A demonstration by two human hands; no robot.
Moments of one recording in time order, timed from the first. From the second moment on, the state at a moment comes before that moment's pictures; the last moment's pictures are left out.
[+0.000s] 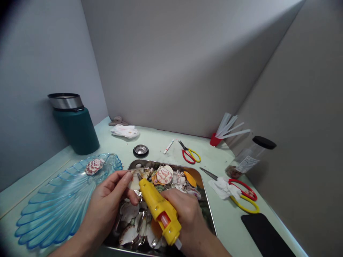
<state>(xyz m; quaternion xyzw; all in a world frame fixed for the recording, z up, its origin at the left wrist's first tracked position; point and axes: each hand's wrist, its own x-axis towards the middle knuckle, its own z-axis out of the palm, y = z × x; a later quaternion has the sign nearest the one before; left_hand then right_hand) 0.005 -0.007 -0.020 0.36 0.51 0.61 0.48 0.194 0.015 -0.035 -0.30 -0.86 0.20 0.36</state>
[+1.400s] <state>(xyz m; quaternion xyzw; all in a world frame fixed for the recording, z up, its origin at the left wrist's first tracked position) 0.003 -0.007 -0.022 0.40 0.53 0.58 0.48 0.195 0.014 -0.038 -0.31 -0.84 0.21 0.38</state>
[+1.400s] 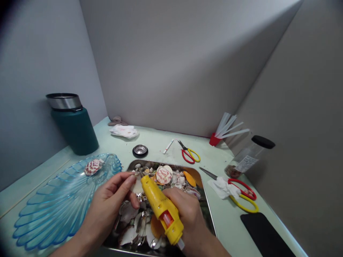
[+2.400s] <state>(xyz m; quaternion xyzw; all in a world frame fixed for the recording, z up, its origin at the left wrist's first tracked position) -0.003 -0.016 -0.022 0.57 0.57 0.57 0.15 0.193 0.012 -0.027 -0.34 -0.82 0.28 0.38</state>
